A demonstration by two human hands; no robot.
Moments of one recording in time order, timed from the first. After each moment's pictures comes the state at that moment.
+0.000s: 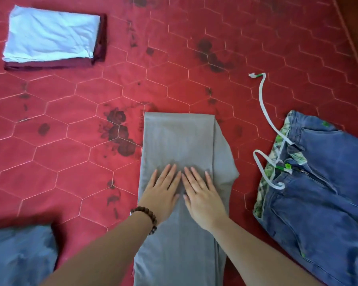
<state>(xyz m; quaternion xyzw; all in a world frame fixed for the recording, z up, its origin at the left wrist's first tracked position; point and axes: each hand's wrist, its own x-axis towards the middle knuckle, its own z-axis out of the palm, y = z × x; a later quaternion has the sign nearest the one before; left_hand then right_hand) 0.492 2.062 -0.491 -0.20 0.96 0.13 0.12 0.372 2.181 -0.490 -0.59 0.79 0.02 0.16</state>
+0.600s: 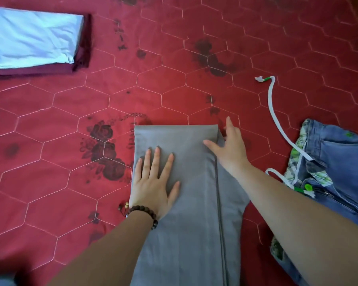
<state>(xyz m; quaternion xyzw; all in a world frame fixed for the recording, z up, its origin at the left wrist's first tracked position) 0.439 2.002 -0.529 -0.32 0.94 0.08 0.07 0.216 2.073 -0.496 -0.25 0.89 -0.30 0.26</state>
